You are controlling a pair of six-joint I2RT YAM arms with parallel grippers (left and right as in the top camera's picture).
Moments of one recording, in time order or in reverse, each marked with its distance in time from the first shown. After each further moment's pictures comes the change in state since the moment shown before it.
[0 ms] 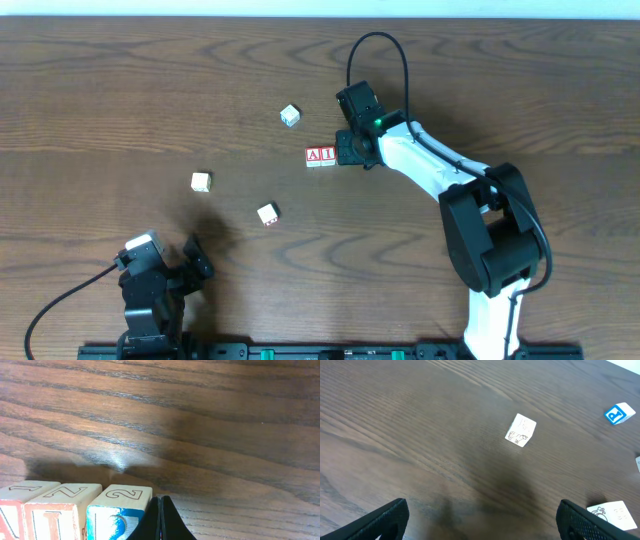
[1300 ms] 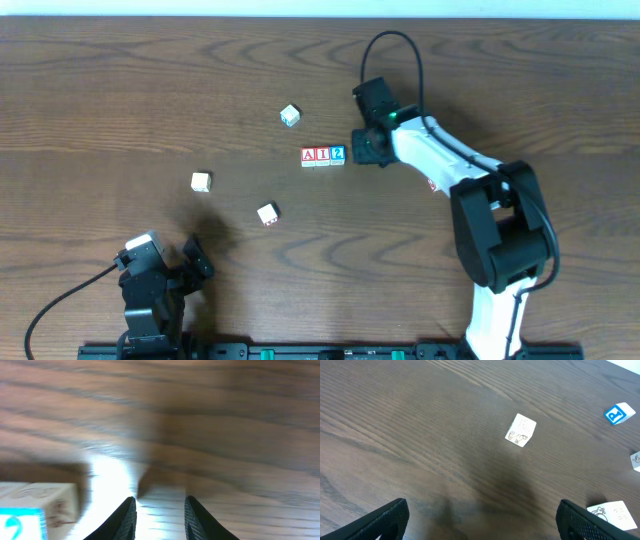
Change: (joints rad) left arm 0.000 0.000 0.000 0.000 0.000 0.000; right arm -0.085 -0.010 0.000 -0.071 0.022 -0.062
